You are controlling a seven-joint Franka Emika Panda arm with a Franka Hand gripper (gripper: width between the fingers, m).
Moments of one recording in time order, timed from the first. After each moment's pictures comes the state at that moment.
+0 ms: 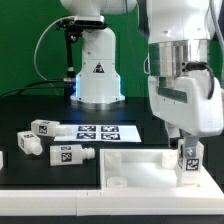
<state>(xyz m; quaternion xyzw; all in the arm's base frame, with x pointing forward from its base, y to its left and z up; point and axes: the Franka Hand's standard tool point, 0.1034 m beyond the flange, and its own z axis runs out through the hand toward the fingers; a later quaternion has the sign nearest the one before) 0.638 0.100 0.080 -0.82 0.56 -0.04 0.07</state>
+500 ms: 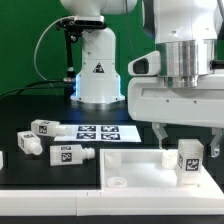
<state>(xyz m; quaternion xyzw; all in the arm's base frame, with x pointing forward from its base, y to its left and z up) 0.636 0.108 0.080 -0.94 0.32 -0.05 0.06</state>
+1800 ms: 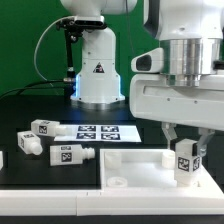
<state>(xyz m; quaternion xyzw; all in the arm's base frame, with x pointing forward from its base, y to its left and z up) 0.643 0.102 0.081 -0.84 0.54 -0.04 0.05</state>
